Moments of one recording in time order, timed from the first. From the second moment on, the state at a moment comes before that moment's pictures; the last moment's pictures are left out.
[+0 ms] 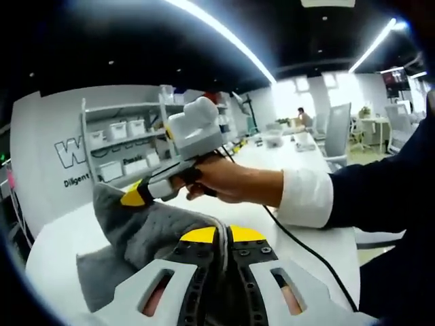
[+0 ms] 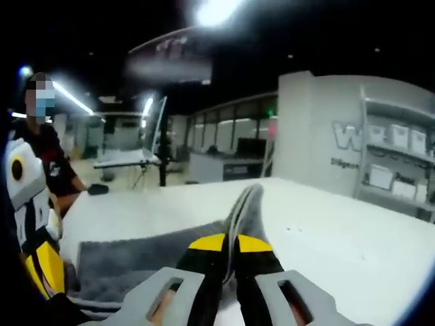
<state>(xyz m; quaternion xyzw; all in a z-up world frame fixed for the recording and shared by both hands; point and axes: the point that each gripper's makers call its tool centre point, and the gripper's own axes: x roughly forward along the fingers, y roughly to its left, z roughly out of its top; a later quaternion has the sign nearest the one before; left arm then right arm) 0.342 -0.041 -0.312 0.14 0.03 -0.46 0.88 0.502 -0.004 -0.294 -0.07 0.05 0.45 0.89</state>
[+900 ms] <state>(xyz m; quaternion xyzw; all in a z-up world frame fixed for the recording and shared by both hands) 0.346 -0.106 -0.332 0.23 0.03 -0.49 0.84 0.510 -0.060 -0.328 -0.10 0.09 0.41 0.90</state>
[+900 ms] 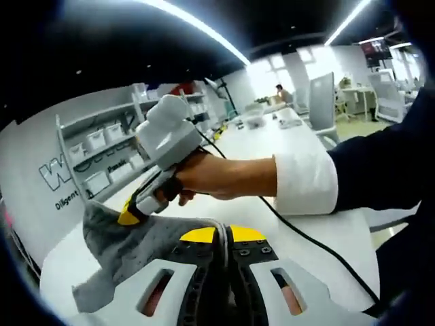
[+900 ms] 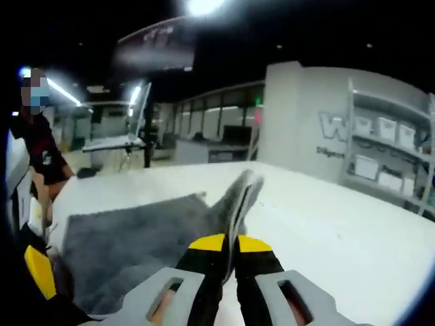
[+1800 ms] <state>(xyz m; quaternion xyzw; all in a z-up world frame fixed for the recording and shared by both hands) 0.355 -0.144 -0.329 0.16 0.00 -0.56 0.82 0.525 -0.108 -0.332 -0.10 0.11 0.36 0.92</state>
